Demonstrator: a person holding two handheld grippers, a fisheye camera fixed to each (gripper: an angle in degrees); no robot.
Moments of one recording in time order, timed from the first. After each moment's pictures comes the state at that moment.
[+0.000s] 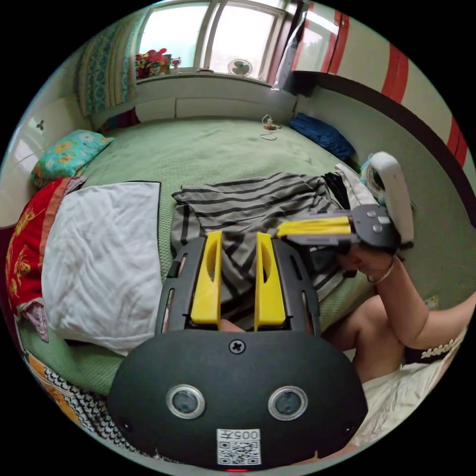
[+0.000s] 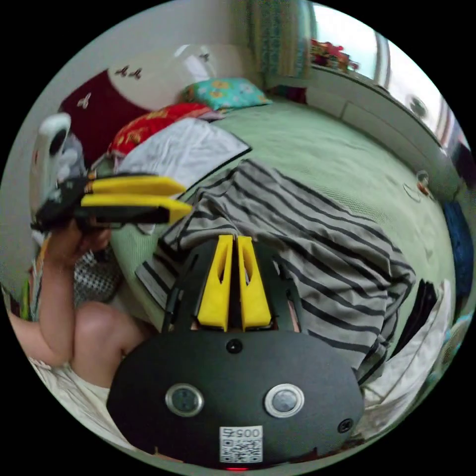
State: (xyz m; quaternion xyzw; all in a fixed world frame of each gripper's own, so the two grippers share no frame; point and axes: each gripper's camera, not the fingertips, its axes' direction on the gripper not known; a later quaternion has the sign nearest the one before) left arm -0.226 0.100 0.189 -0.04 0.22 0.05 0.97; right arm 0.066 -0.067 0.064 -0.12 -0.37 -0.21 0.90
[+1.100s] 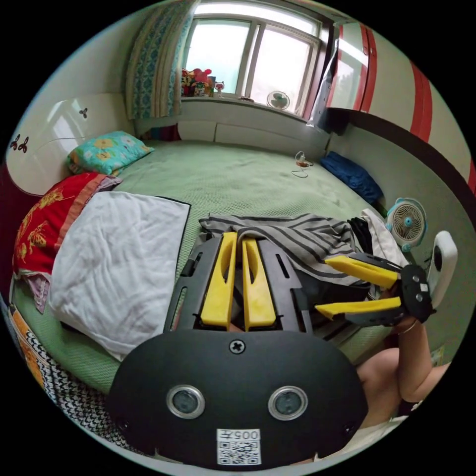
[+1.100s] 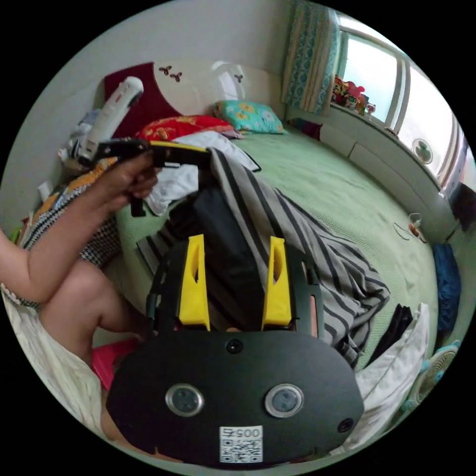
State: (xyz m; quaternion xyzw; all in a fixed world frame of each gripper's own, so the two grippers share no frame) left arm -0.236 0.102 0.192 0.04 0.12 -0.08 0.99; right arm 0.081 -0.052 0.024 -0.02 -0.34 -0.32 0.88
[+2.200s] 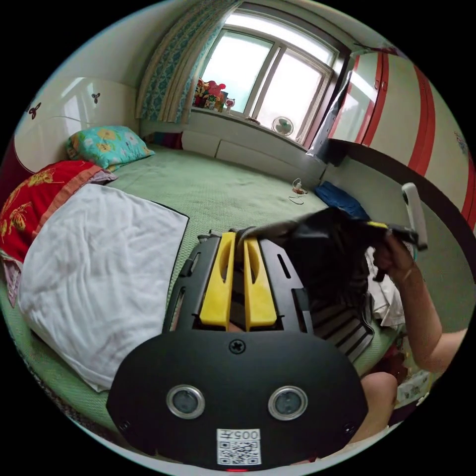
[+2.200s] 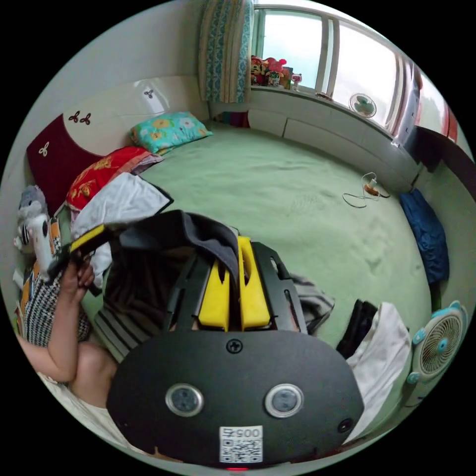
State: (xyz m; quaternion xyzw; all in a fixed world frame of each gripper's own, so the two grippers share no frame) left arm -0.263 0.119 0.232 0.11 0.19 -0.12 0.97; right arm 0.115 -0.208 0.085 -0.07 -0.28 -0.17 0.94
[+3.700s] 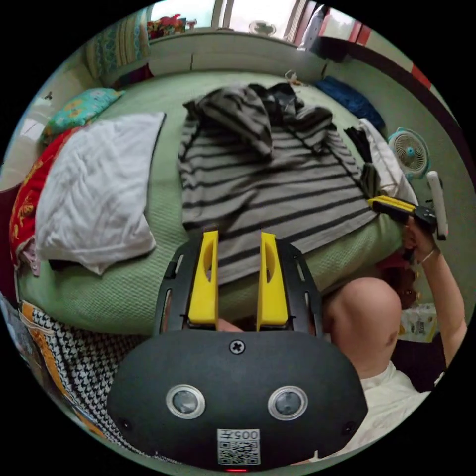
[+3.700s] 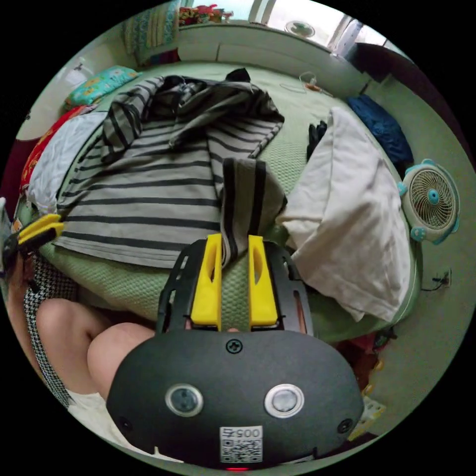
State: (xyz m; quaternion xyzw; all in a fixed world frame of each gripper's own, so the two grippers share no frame) left arm -0.170 0.207 0.183 -0.24 0.16 0.00 0.96; right arm 0.286 0.028 0.065 -0.24 -0.13 -0.09 0.96
